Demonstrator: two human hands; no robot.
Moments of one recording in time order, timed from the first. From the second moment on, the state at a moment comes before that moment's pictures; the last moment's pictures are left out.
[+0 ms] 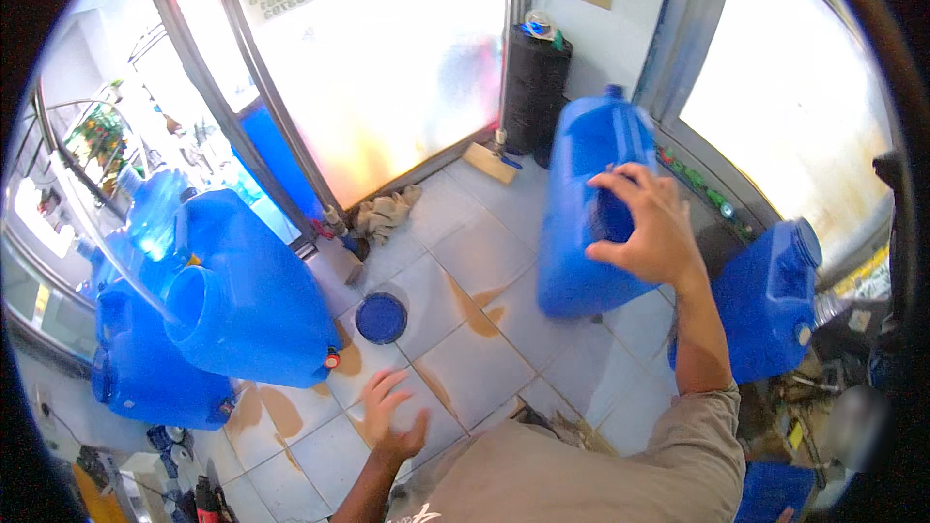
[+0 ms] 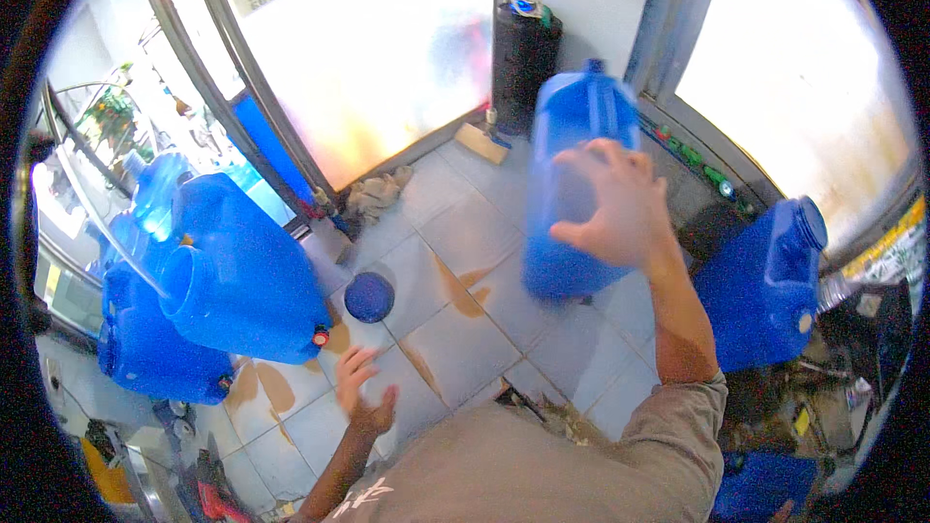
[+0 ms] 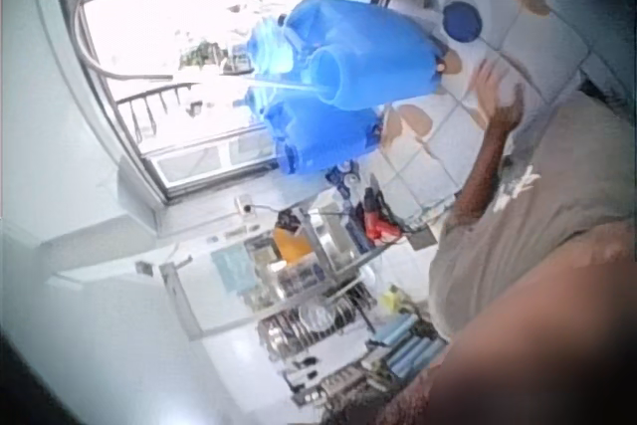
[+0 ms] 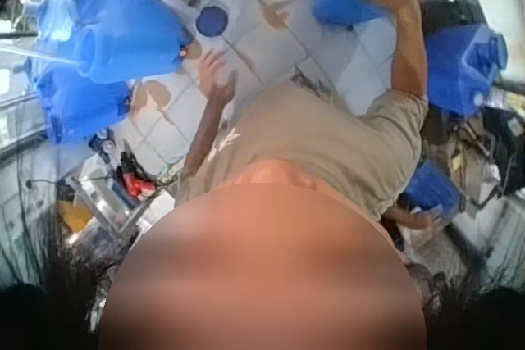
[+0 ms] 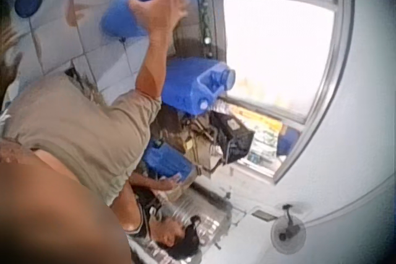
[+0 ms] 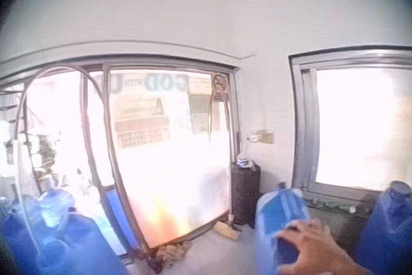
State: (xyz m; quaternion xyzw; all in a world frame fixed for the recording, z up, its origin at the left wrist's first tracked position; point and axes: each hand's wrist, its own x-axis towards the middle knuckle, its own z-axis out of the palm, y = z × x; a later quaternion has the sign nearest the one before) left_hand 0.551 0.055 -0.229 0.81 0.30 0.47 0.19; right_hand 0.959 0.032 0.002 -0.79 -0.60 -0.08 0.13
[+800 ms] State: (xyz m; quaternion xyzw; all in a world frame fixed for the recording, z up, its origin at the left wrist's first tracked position) left_hand 0.752 0.273 -0.105 0.84 0.23 0.39 0.28; right_hand 0.933 0.239 0.039 -0.30 -0.94 0.11 0.10
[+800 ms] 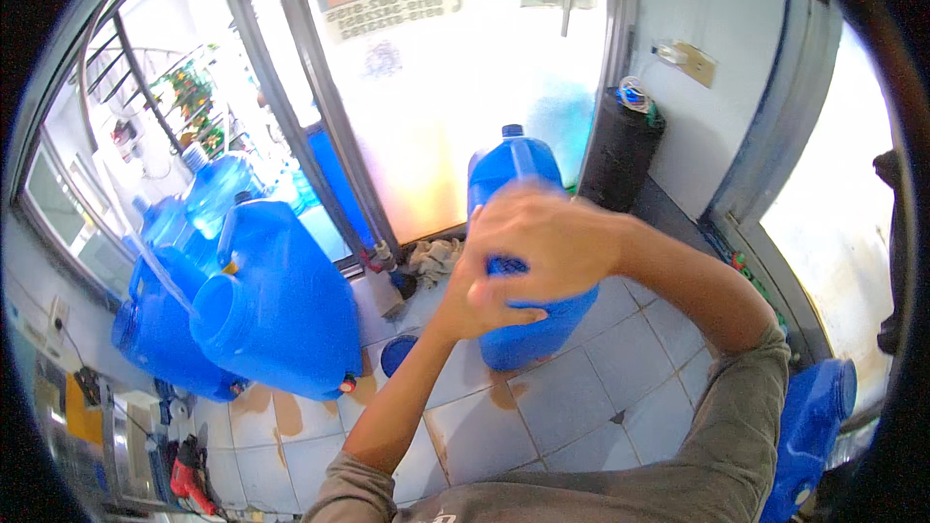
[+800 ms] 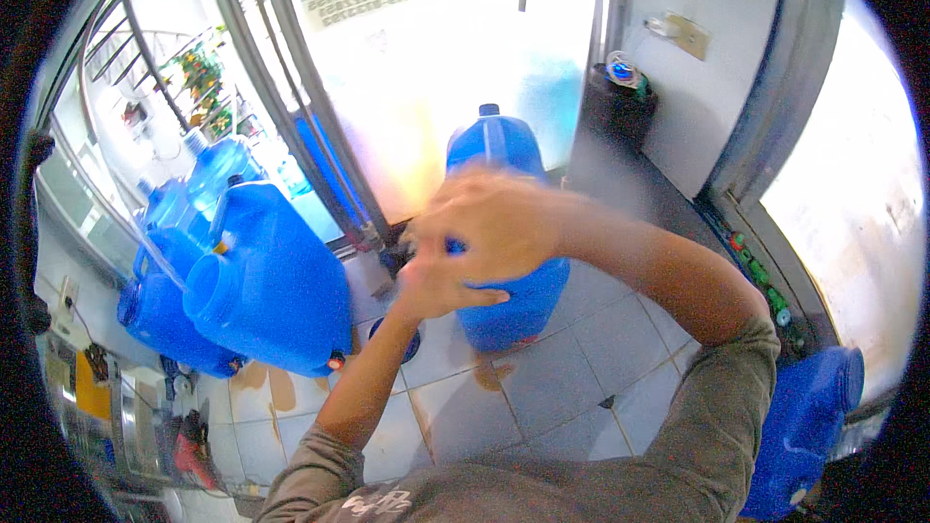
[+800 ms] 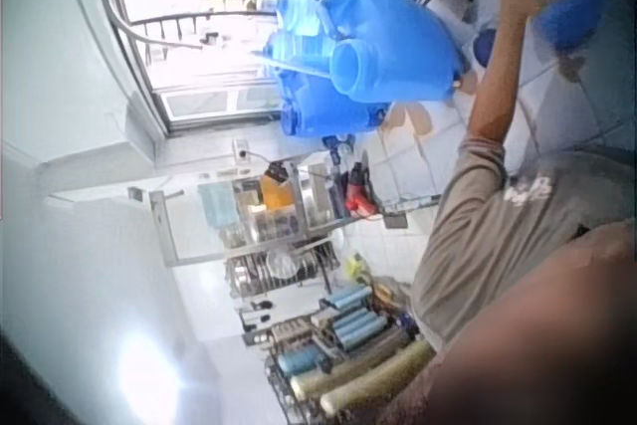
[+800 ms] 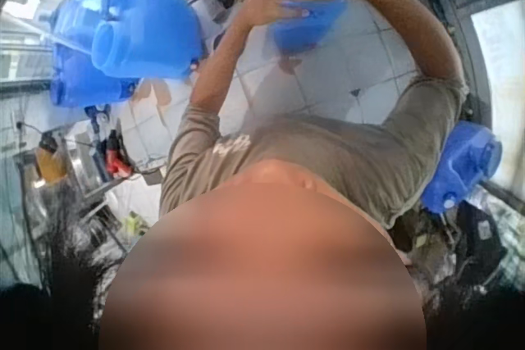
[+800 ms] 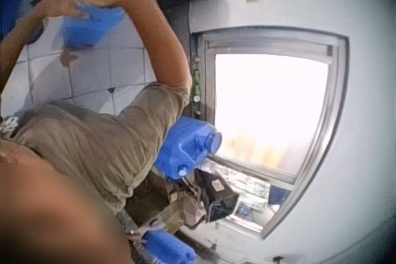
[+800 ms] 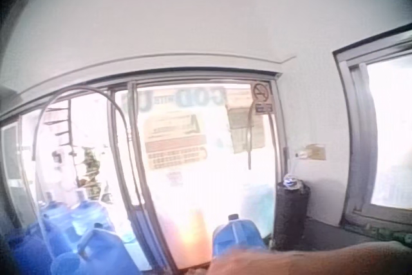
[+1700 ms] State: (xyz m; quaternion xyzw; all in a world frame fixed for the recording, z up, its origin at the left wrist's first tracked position) left_hand 0.792 0.308 -0.100 0.82 0.29 0.42 0.26; right_hand 1.123 0.244 -0.048 -0.52 -0.69 0.02 0.50
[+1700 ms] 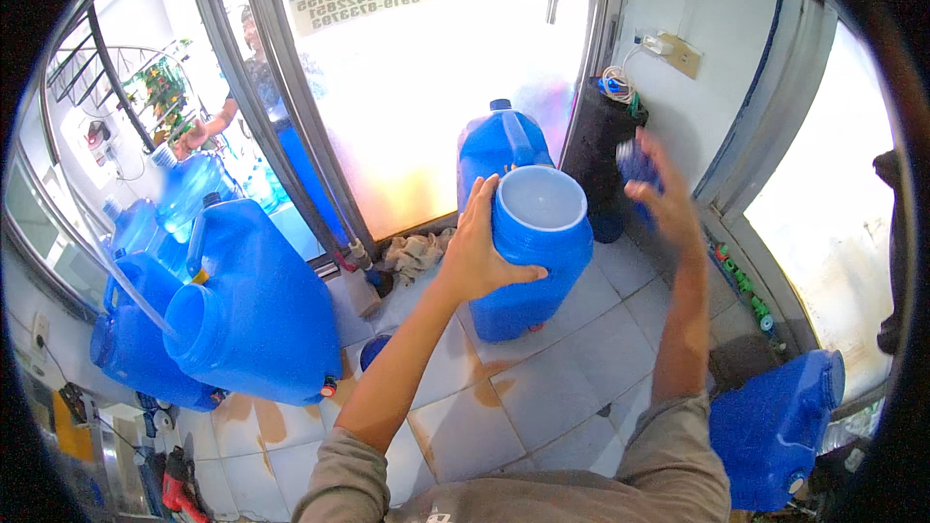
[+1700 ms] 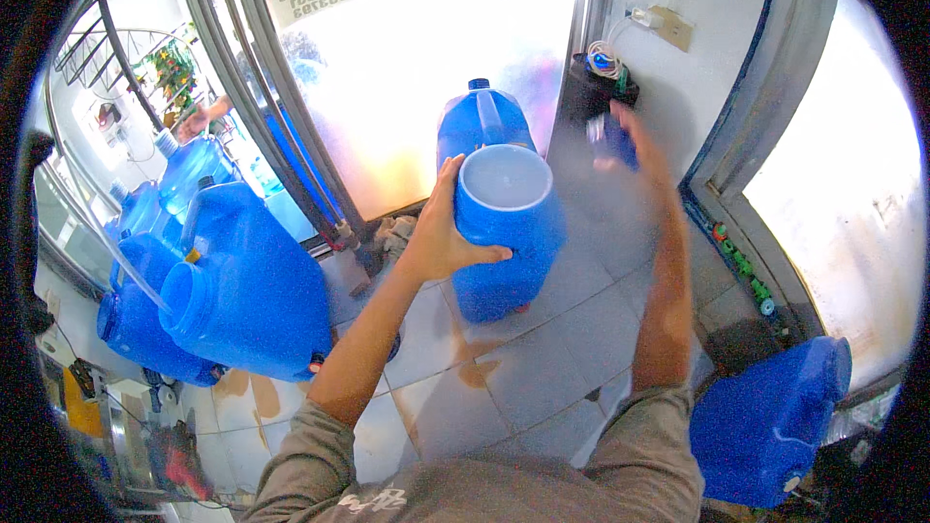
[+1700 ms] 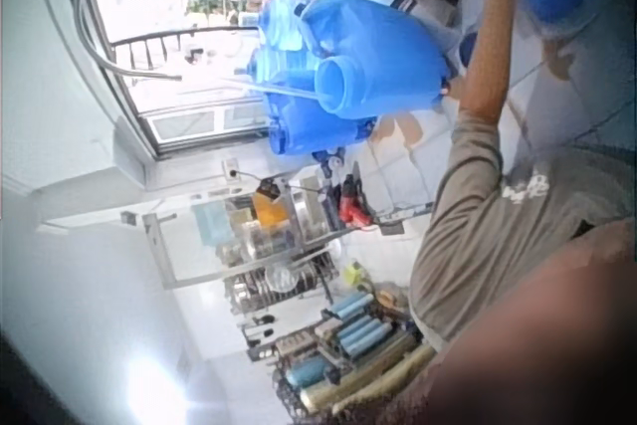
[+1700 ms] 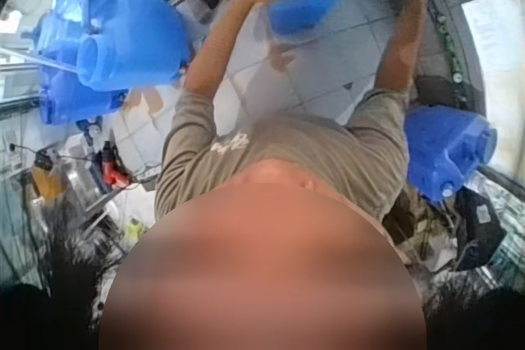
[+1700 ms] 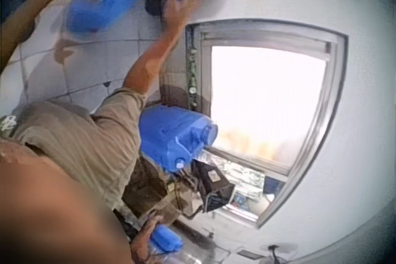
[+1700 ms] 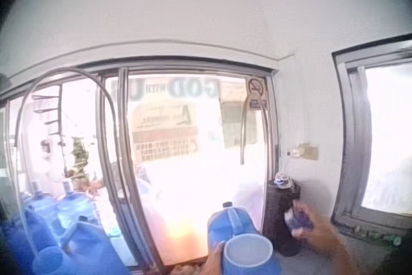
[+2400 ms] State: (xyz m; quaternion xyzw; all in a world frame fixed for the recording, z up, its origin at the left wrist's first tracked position) left_hand 0.815 0.331 -0.097 0.83 0.30 0.42 0.21; right_hand 1.003 0.234 -0.007 -0.56 -0.77 -0.05 0.31
